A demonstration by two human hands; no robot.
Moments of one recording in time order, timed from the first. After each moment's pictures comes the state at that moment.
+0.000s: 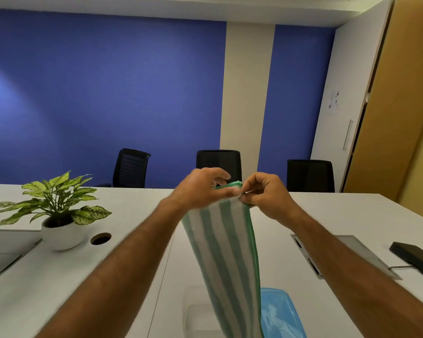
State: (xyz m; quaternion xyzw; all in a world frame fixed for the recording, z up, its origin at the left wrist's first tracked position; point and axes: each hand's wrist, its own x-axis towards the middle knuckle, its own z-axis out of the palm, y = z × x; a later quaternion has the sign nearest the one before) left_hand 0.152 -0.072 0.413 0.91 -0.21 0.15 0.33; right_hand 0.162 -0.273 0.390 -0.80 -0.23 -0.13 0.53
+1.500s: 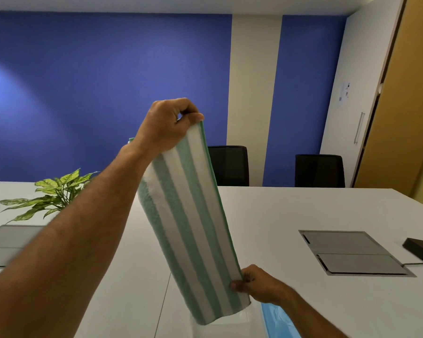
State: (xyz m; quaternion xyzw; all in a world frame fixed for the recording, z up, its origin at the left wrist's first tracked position) left_hand 0.161 -0.003 0.505 0.81 -0.24 0.46 0.28; right_hand 0.143 -0.268 0.190 -0.87 -0.12 0.22 0.43
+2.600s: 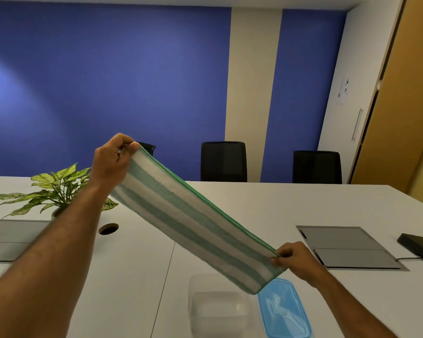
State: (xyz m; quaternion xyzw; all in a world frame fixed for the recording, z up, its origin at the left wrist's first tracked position) left_hand 0.175 0.107 0.404 0.82 -0.09 0.47 0.33; right_hand 0.166 -0.363 0.204 -0.86 -0.04 0.02 0.51
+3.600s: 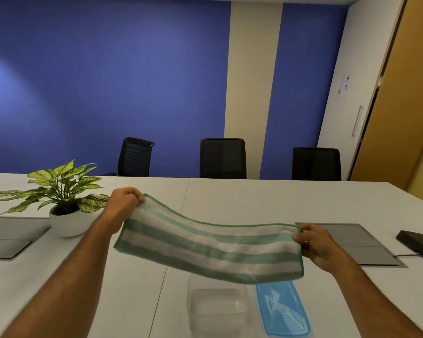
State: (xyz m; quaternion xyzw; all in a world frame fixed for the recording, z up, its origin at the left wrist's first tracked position) left_hand 0.181 0.094 0.309 0.80 0.14 0.17 0.56; right_hand 0.183 -0.395 0.240 -0.66 0.11 0.04 0.74
